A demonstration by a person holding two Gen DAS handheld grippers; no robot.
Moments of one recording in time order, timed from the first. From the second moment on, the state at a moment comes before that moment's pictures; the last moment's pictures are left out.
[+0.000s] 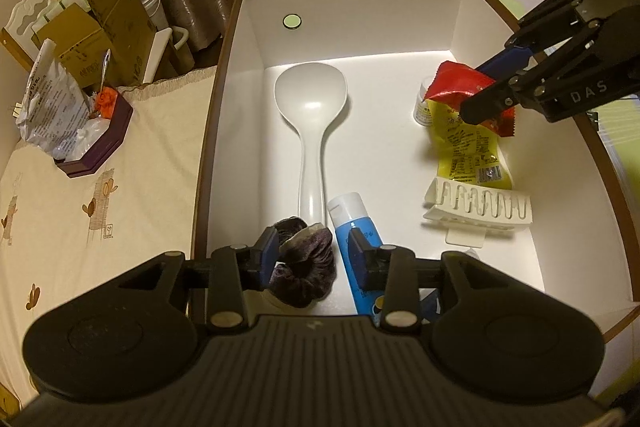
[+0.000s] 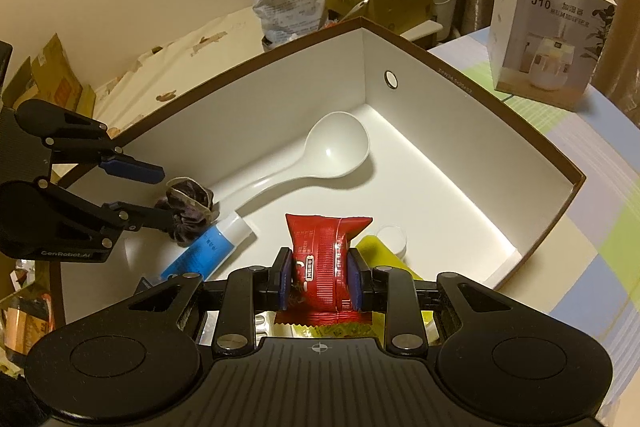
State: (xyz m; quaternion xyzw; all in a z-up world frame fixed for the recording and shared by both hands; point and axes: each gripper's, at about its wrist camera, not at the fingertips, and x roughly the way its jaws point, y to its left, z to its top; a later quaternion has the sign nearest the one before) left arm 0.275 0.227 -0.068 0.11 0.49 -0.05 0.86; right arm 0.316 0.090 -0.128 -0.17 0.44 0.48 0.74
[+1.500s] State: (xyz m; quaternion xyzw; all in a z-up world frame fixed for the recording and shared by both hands) left arm 0.244 0.207 -0.037 0.07 0.48 -0.03 0.88; right arm 0.260 0.061 -0.105 -0.25 0.37 0.48 0.75
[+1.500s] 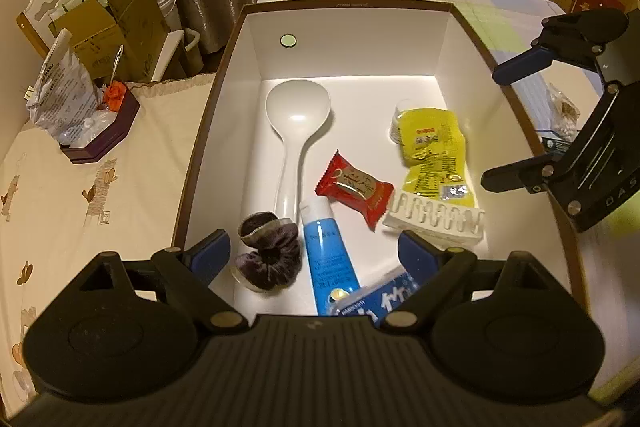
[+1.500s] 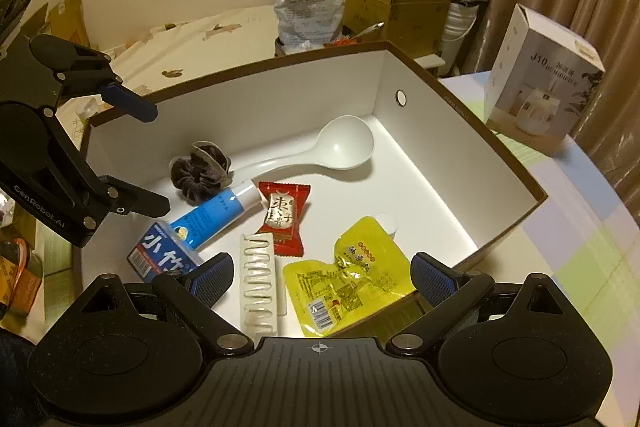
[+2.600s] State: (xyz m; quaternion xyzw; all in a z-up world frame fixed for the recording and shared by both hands) left arm 0.142 0.149 0.006 0.06 0.44 0.01 0.90; right arm 0.166 -0.020 -0.063 -0.24 0.31 0.50 0.77
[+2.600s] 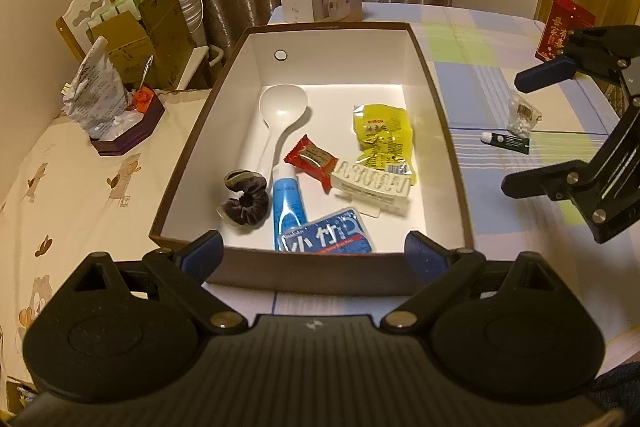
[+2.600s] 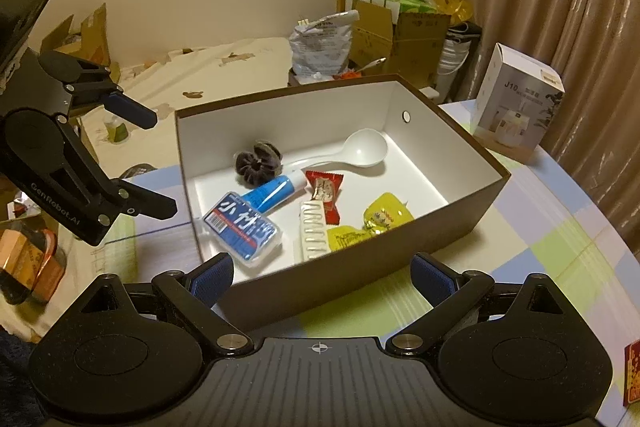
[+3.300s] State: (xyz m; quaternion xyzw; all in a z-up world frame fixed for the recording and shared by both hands) left arm 0.096 0.103 0.008 0.05 0.45 0.04 0.89; right arm 0.143 -0.072 -0.066 -0.23 0.32 0.51 0.76
